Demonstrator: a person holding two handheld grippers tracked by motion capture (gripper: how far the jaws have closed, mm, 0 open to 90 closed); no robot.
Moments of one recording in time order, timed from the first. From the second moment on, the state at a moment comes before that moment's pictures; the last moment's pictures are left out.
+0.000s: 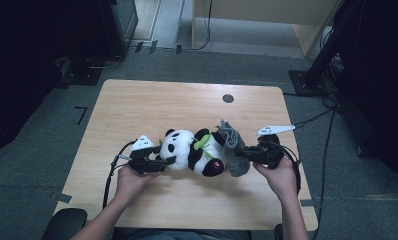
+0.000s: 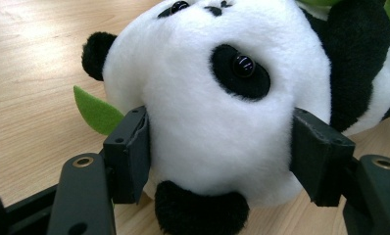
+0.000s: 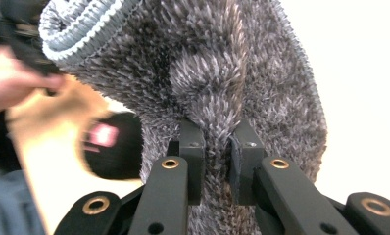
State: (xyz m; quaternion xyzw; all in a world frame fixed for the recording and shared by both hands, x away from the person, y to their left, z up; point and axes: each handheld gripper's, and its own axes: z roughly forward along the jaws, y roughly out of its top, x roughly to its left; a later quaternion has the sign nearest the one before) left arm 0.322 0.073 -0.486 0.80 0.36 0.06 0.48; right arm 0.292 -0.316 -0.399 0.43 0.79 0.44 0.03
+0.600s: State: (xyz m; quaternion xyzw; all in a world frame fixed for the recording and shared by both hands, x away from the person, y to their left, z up) left arm 0.324 0.071 -0.485 0.81 0.34 0.07 0.47; right arm 0.286 -0.258 -0.403 0.35 0.83 0.43 -0.02
